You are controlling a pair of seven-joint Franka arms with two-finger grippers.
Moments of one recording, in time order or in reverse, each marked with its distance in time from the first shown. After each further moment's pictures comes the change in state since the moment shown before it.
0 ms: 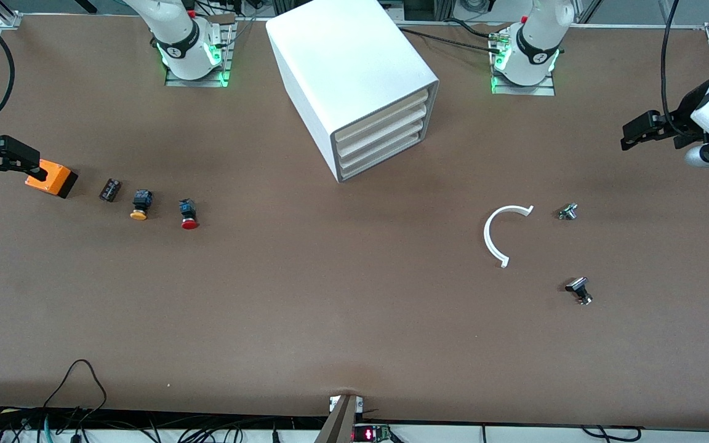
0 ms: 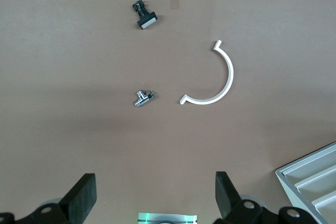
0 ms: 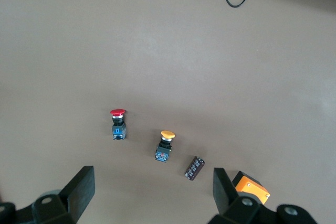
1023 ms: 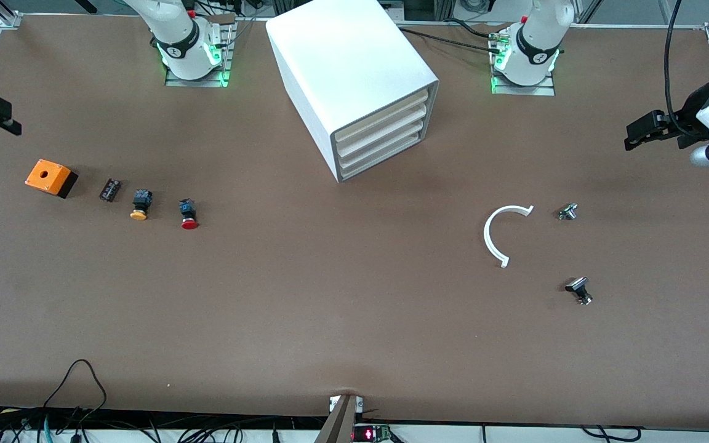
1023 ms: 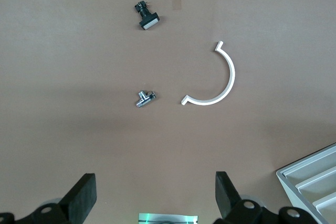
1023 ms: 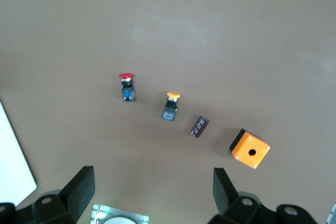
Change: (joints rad) left arm 0.007 0.000 0.000 0.002 0.000 0.000 0.003; right arm -0.013 -0.116 -0.027 0.004 -0.001 -0.211 0.001
